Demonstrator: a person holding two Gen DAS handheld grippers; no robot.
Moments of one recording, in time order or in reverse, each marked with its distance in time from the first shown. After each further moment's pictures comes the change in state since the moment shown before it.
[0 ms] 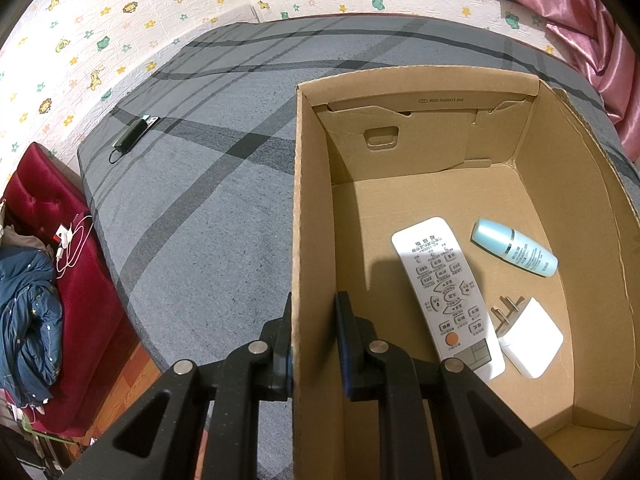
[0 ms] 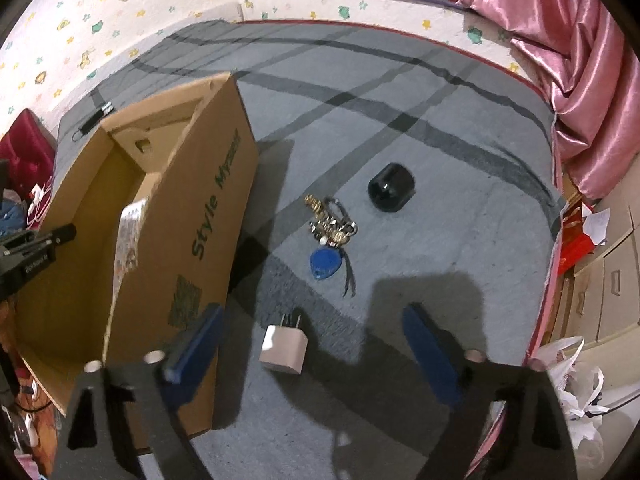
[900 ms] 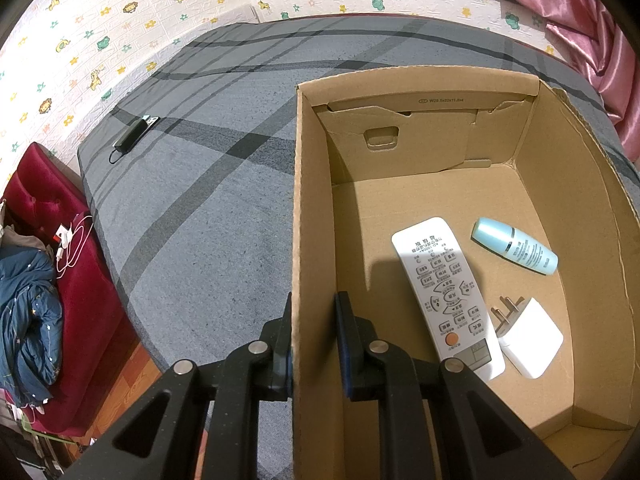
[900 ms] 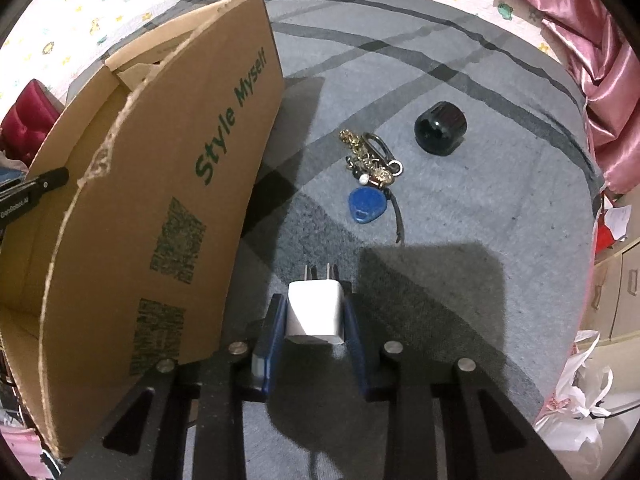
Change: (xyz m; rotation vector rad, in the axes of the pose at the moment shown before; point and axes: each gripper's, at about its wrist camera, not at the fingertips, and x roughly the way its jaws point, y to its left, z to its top) left arm 0.000 0.000 0.000 0.000 -0.001 0.001; right arm 0.040 0.017 -0.024 -0.039 0.110 0.047
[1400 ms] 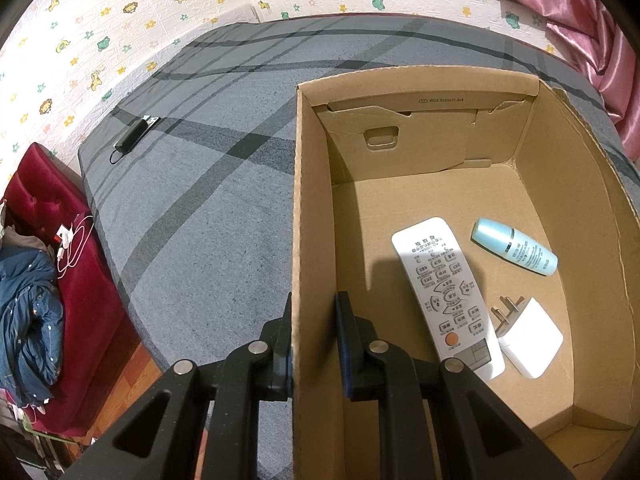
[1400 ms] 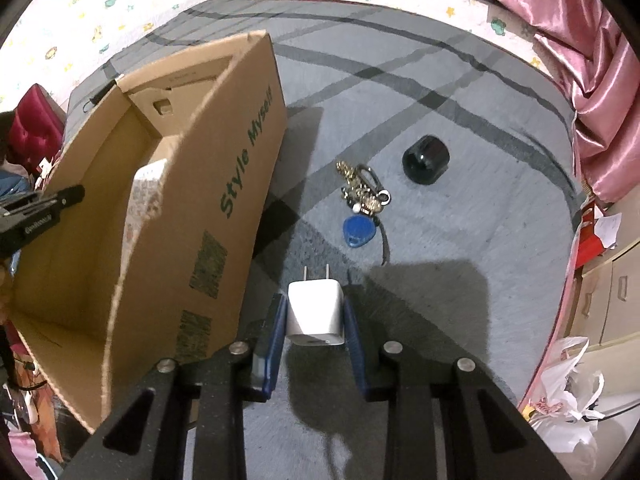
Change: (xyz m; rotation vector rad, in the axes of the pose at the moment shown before) left arm -0.002 -0.001 0.001 0.001 0.000 0.004; right arm -0.035 0.005 0.010 -0.004 -0.049 -0.022
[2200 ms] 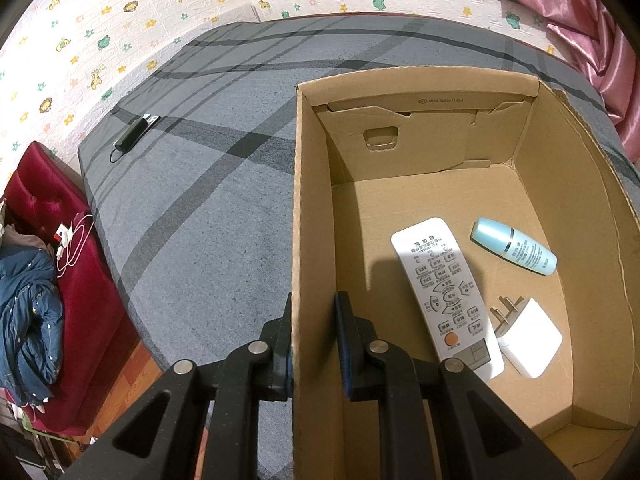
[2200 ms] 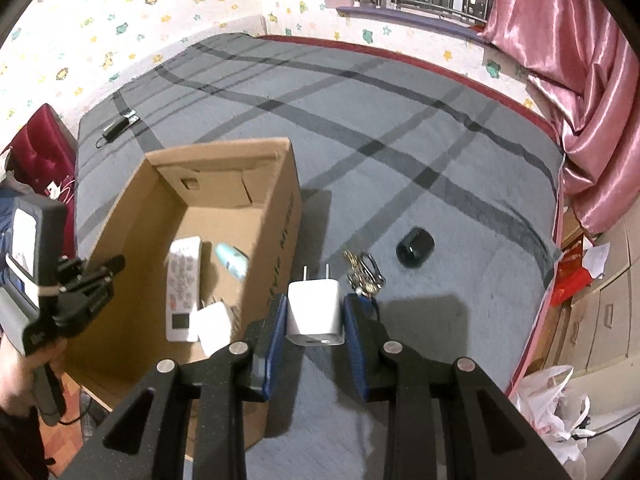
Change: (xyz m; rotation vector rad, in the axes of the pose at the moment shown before) left arm -0.001 0.001 0.000 -0.005 0.001 -0.004; right arm -0.067 0.018 0.054 -0.015 -0.124 -0.009
